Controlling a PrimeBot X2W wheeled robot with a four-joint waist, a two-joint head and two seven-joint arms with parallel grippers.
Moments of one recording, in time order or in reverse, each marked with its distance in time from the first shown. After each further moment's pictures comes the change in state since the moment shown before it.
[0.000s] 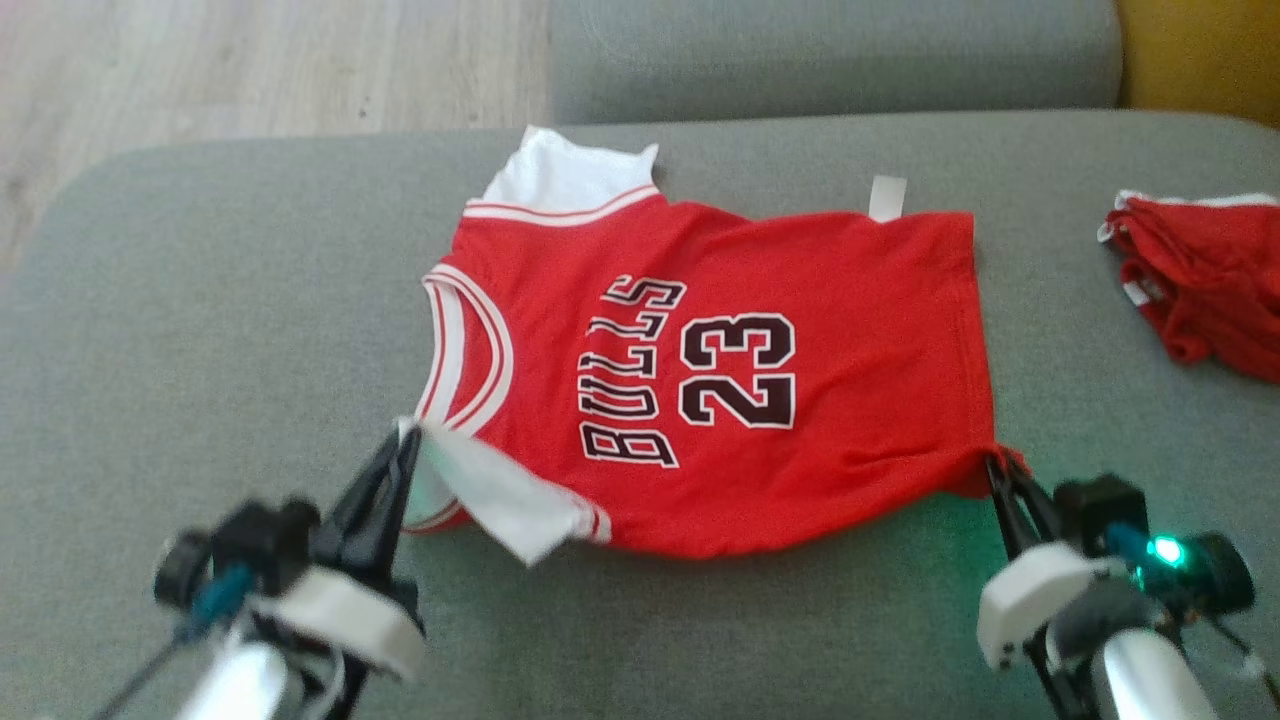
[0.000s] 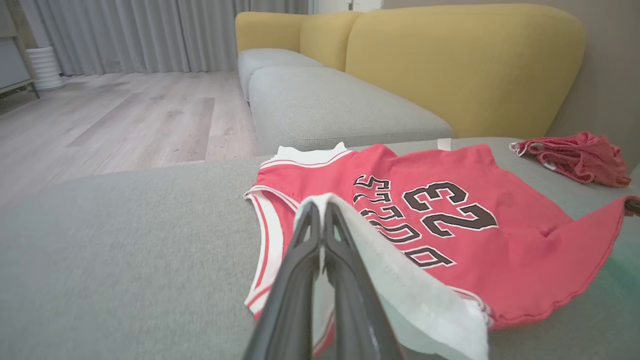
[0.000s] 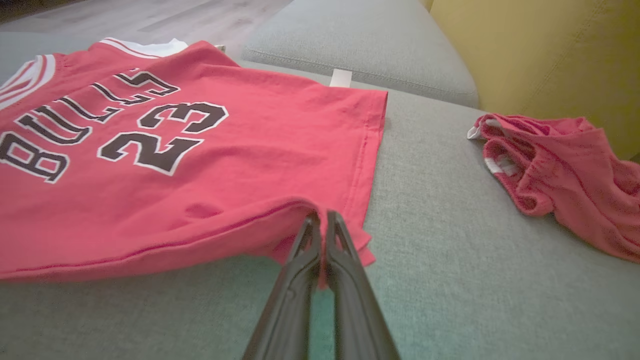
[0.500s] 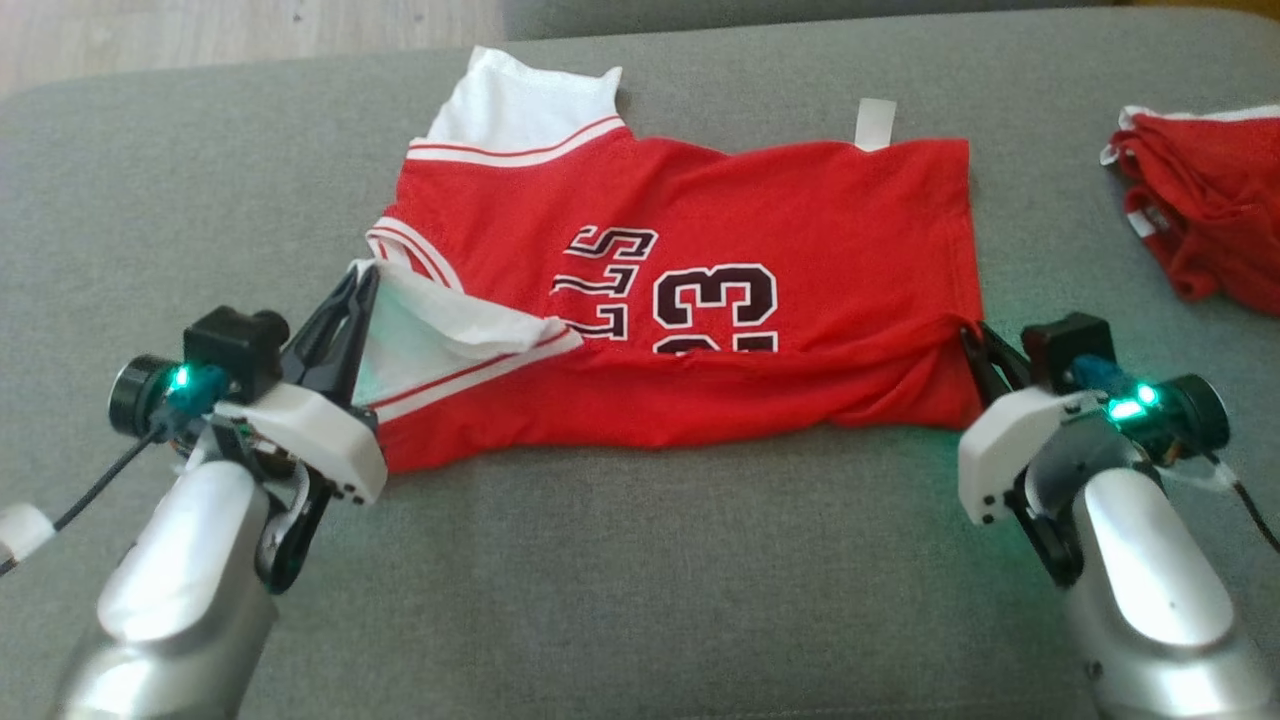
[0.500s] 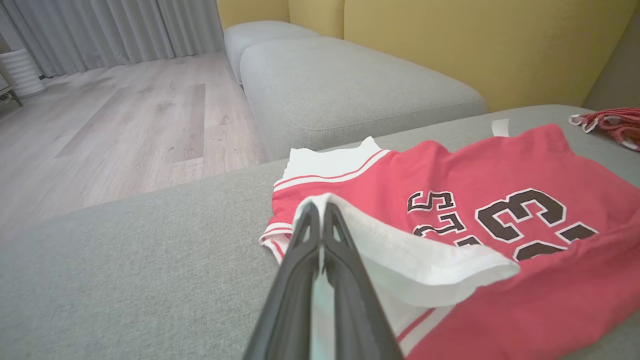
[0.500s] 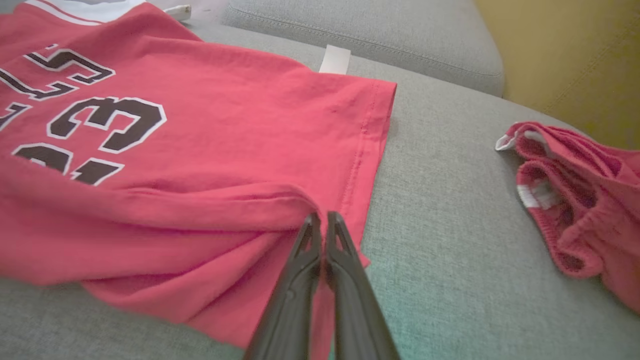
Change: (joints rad) left arm -0.416 -0.012 -0.035 0.366 0.008 -0.085 0.025; right arm -0.338 -0.069 0.105 0.222 0.051 0.000 0.104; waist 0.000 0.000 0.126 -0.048
